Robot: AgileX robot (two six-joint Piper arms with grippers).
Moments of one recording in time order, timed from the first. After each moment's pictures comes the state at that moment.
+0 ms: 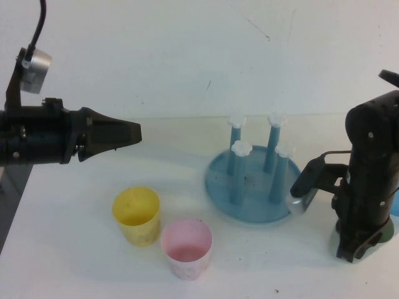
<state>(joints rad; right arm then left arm) 0.43 1.81 -1.20 -0.02 1.17 -0.53 0.08 1.44 -0.97 -1.40 1.15 0.94</state>
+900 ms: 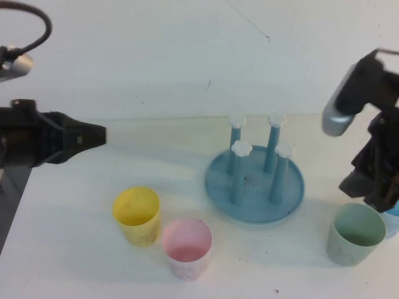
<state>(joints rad) 0.43 1.41 -1.27 0.13 1.14 -0.58 0.08 1.29 -0.96 -1.16 0.91 0.92</state>
